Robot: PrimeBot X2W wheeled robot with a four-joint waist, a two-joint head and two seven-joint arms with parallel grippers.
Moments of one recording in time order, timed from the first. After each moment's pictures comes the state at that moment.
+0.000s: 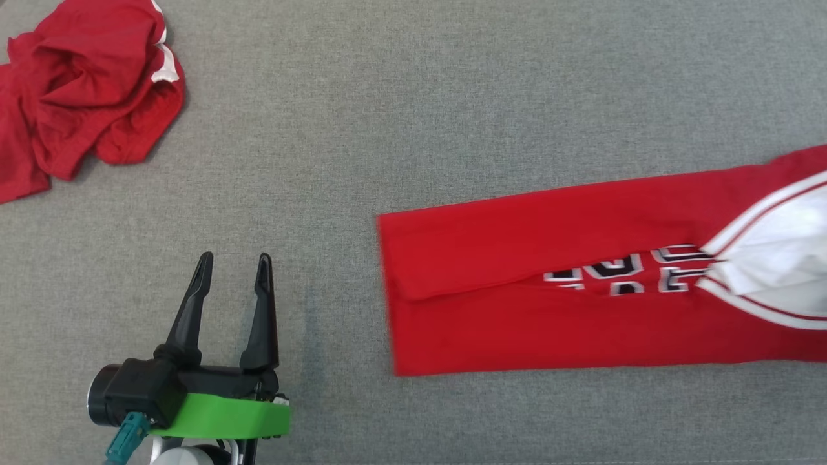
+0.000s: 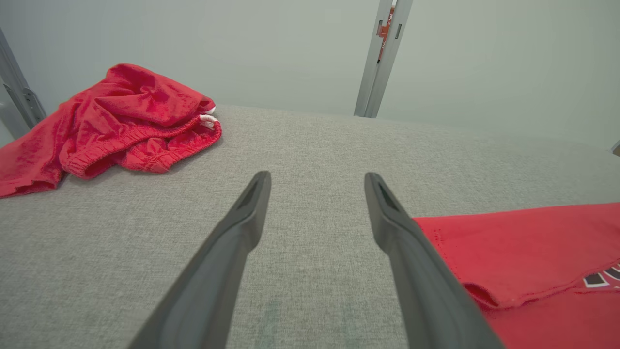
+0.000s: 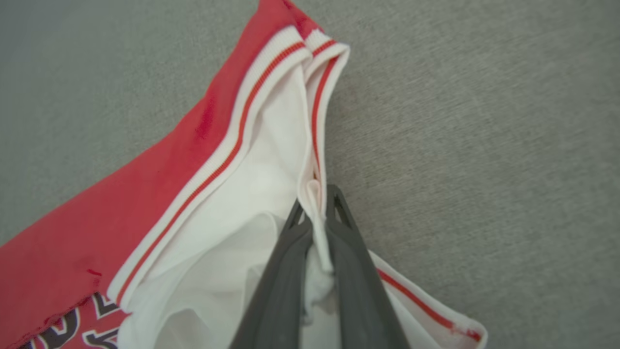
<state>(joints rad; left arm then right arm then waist) -0.02 0.11 -0.18 -0.06 -0.29 -0.03 -0.26 -0.28 -0.27 -0.46 0.13 0.50 0.13 0.71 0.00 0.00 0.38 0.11</state>
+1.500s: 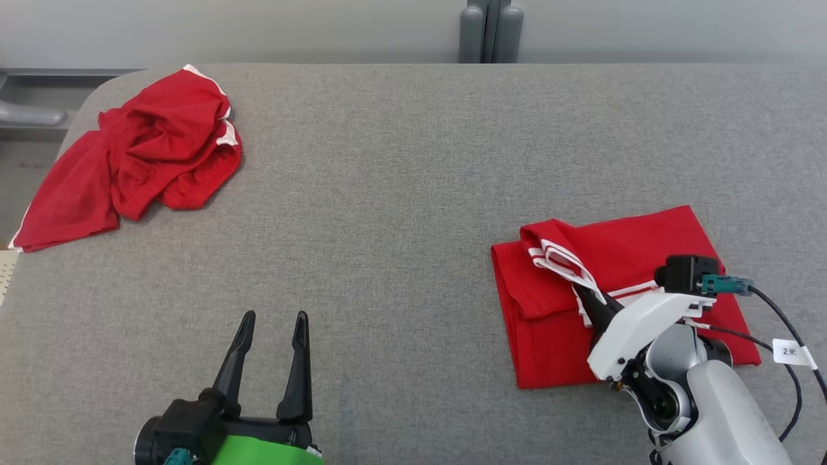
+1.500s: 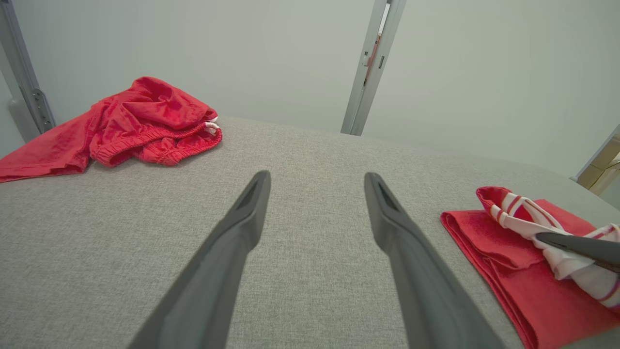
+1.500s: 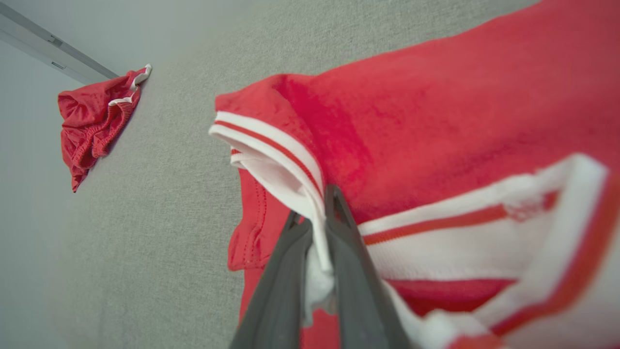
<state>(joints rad) 0.08 0.05 -0.21 0.00 -0.29 -0.06 -0.26 -0.23 -0.05 0.05 0.31 0.52 0.13 0.31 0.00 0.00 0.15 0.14</state>
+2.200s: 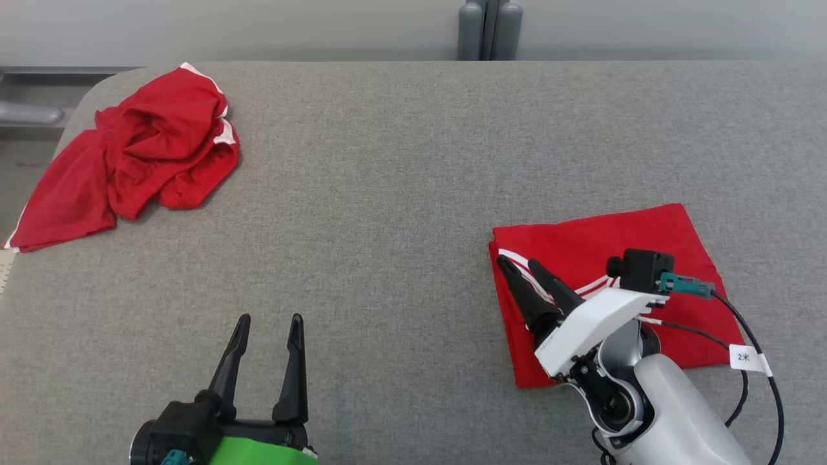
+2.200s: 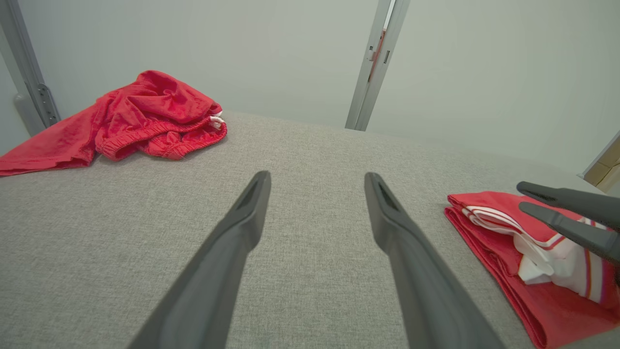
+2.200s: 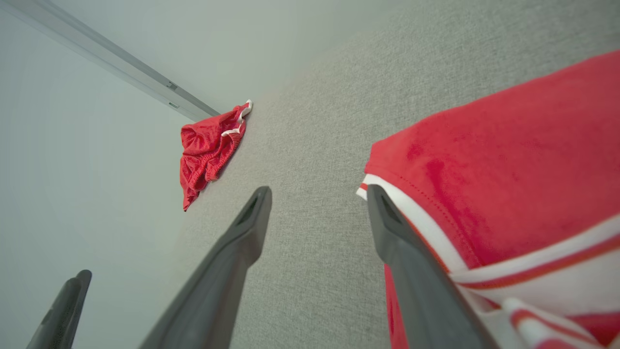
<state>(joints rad) 0.09 0.05 -0.20 0.01 -0.29 -0.06 -0.26 -0.28 -0.05 0.27 0.32 0.78 0.13 0.13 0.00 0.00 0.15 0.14</state>
